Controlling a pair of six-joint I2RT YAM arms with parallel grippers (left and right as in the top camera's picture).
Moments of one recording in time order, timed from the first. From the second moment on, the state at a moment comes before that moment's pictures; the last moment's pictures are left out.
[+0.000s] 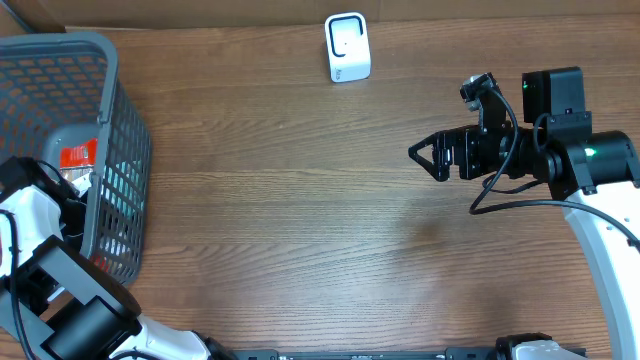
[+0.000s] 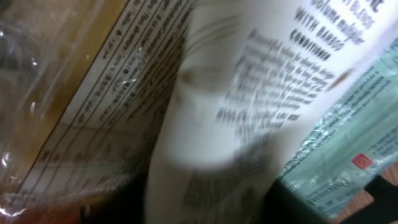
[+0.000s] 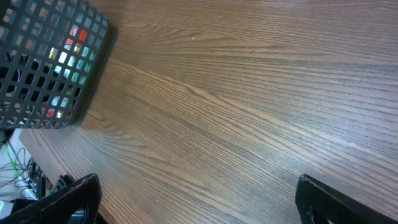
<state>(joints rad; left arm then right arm) 0.76 1.81 1.25 -0.90 0.07 -0.15 0.13 1.37 1.37 -0.99 -0.62 -0.01</state>
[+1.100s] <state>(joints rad) 0.70 1.76 2.41 -1.59 0.11 -0.23 0.13 1.37 1.37 -0.99 -0.62 -0.01</state>
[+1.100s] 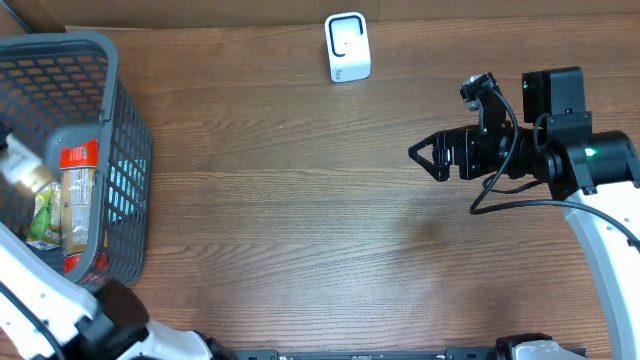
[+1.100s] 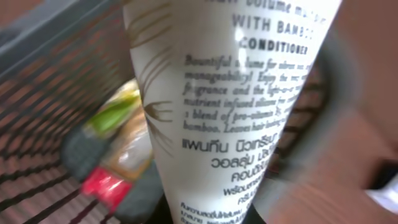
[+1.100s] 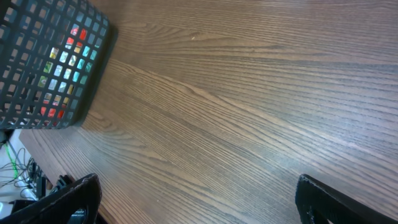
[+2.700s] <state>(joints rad) -0.45 1.90 1.14 -0.18 0.49 -0.73 0.13 1.37 1.37 -0.99 -0.62 0.00</state>
